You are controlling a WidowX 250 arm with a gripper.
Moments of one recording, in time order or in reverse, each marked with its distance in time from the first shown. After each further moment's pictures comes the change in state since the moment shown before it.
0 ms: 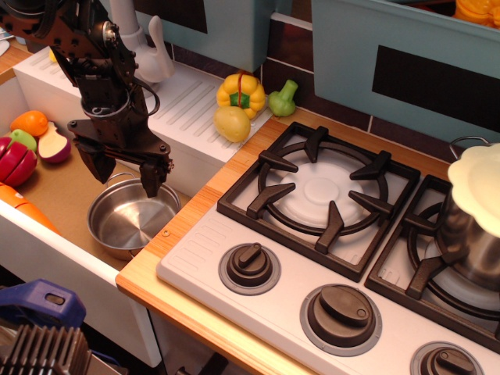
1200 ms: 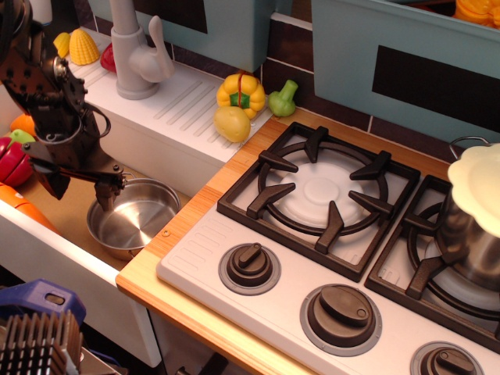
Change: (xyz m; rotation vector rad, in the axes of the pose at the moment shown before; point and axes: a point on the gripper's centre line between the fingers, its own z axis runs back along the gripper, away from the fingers) arm -0.019 0.054 -0.036 0.054 -0.030 0.093
